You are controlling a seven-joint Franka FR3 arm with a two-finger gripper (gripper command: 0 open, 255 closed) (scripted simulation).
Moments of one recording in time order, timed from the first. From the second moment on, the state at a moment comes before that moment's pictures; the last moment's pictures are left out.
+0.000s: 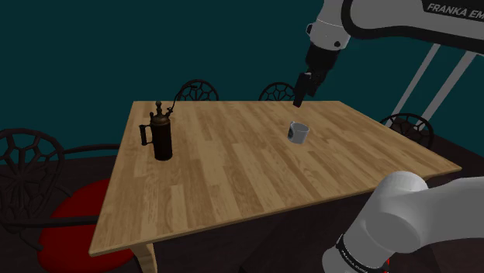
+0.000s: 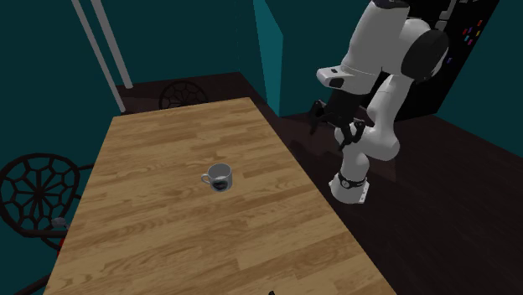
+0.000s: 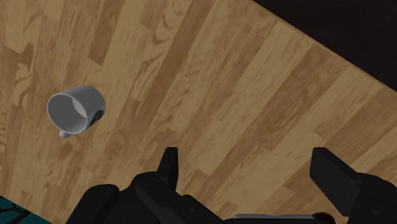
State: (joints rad) arm -0.02 -0.79 0.04 -2.26 -0.11 1.61 -0.06
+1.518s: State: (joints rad) arm -0.10 -0.39 -0.37 -2.33 -0.20 2.09 -0.43
